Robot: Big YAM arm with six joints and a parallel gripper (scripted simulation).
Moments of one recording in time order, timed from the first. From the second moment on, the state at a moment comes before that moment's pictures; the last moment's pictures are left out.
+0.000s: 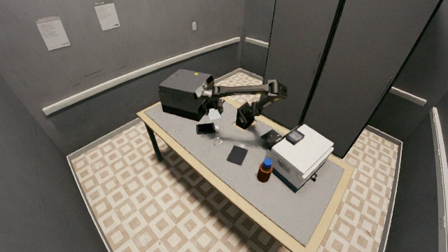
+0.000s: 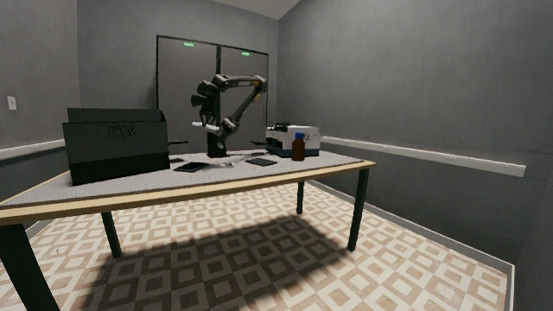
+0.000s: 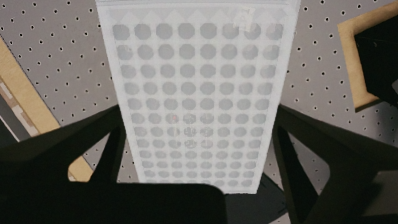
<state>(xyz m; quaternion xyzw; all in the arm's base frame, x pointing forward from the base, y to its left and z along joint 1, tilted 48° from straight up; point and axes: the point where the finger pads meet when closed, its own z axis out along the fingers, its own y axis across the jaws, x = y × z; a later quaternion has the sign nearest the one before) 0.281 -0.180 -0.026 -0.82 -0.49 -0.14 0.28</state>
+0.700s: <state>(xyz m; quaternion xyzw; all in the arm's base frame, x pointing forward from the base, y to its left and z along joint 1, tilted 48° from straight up) 0.244 -0.221 -0.042 -0.85 -0.42 -0.12 0.29</state>
